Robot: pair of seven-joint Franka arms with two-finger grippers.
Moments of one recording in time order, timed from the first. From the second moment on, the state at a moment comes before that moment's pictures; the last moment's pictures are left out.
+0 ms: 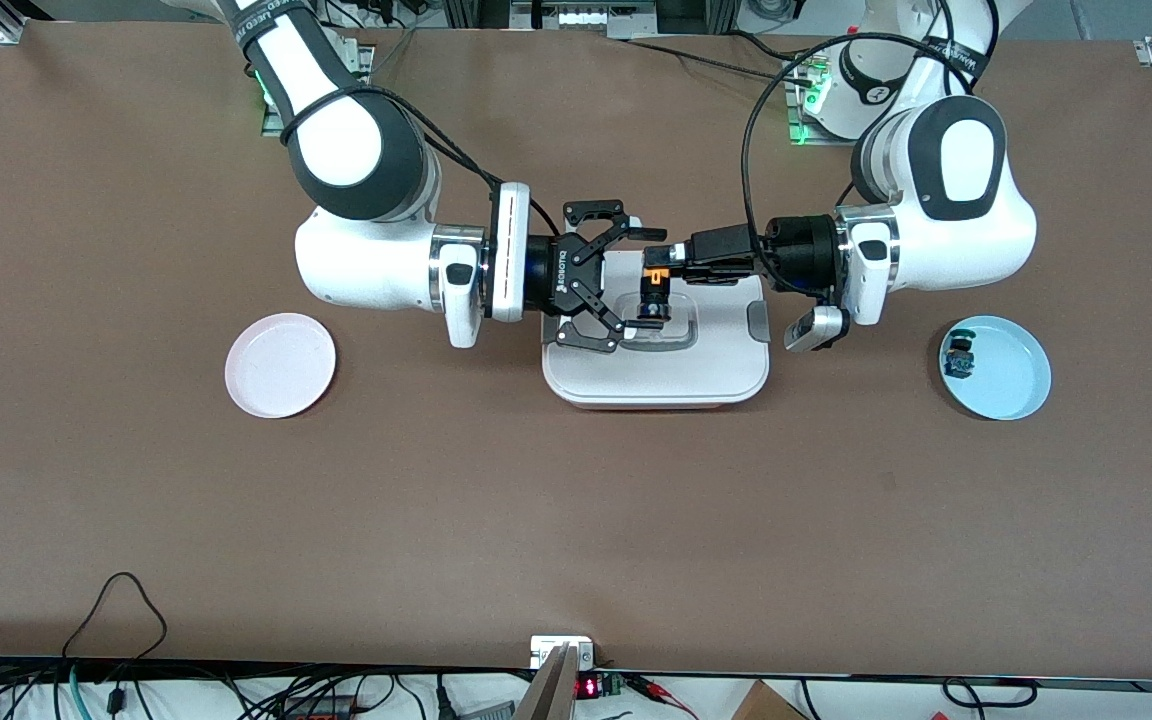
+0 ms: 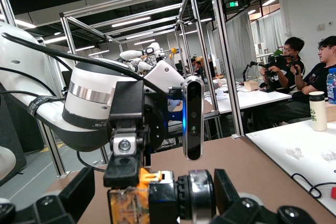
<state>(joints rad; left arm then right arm) -0.01 0.18 -0.34 -1.91 -1.65 1.99 0.33 0.61 0.52 0.00 -1.43 1.78 2.18 -1.78</state>
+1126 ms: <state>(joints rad) 0.40 0.13 -0.32 -1.87 -0.97 1.51 0.33 0.59 0.51 -0.34 -1.53 1.77 1.74 -1.77</state>
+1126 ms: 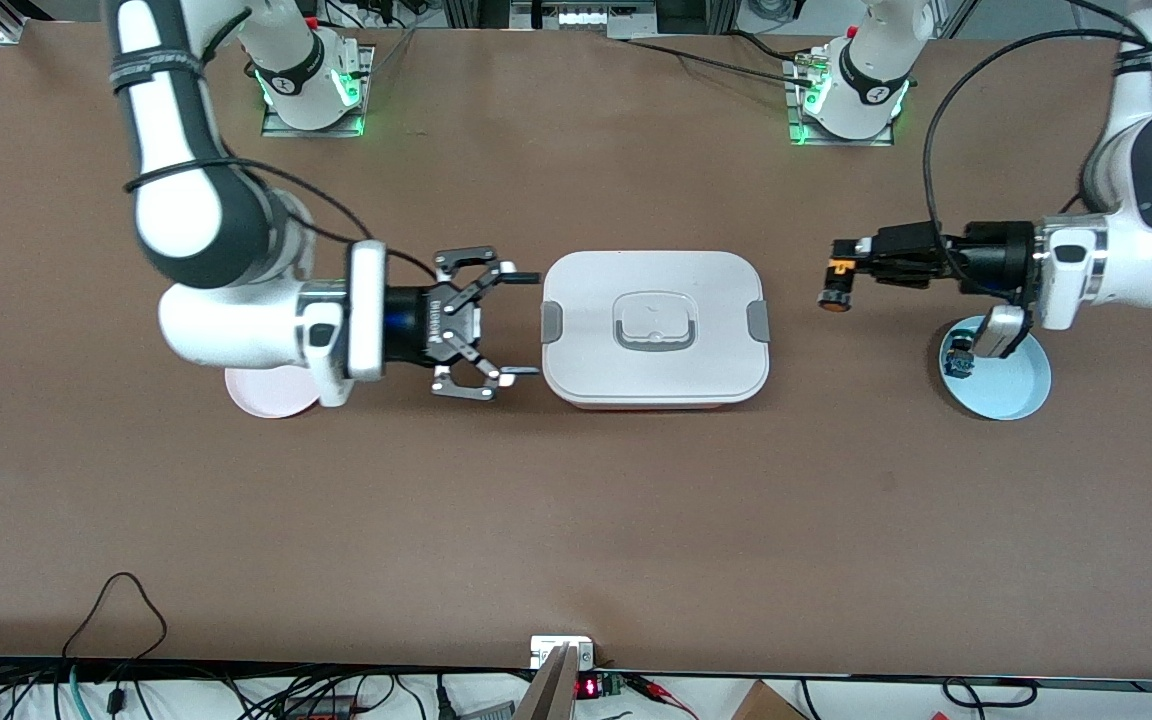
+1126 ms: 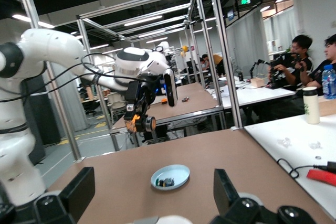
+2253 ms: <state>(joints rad) 0.48 0.04 -0.32 -2.05 0.21 1.81 0.10 0.45 0.45 -0.43 -1.57 1.19 1.62 -1.02</state>
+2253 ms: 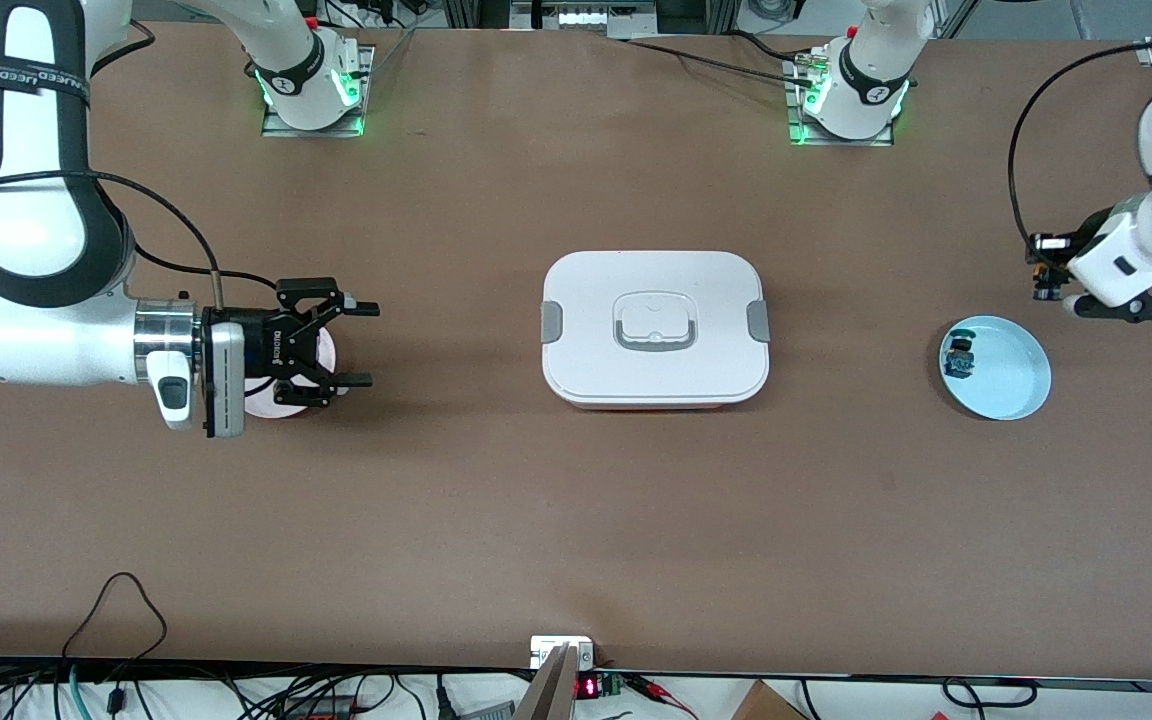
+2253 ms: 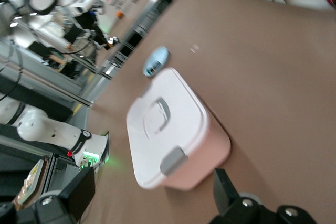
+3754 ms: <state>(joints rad) 0.65 0.41 -0.32 -2.18 0.56 2.44 -0.02 0.21 0.31 -0.31 -1.50 0.03 1.63 -0.19</state>
